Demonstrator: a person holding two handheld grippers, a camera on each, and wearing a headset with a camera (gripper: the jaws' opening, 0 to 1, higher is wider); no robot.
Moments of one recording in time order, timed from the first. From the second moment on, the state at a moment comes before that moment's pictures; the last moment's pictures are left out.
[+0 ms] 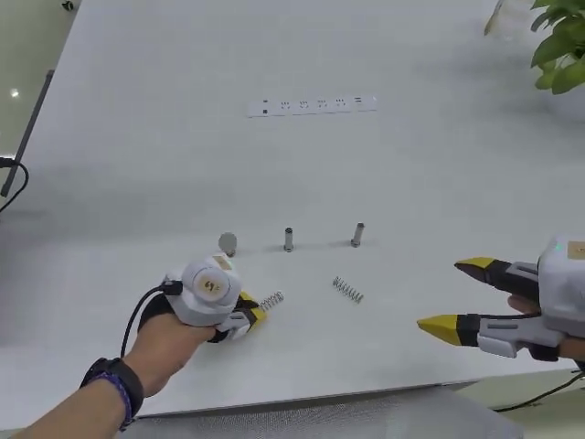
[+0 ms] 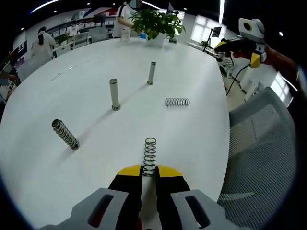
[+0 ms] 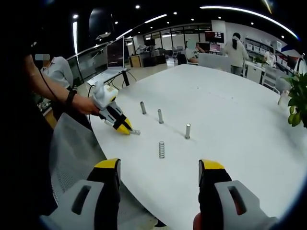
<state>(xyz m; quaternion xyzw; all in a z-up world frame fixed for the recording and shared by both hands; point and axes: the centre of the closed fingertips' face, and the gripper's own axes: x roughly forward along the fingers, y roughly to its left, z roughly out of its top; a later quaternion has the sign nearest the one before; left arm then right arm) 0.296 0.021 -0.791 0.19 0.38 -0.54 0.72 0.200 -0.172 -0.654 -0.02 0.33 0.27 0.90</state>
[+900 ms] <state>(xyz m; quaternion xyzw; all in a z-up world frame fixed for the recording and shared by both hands) 0.278 0.045 -0.755 0.18 0.36 -0.56 0.73 0.202 -0.131 -0.668 -0.01 0.34 0.33 0.88</state>
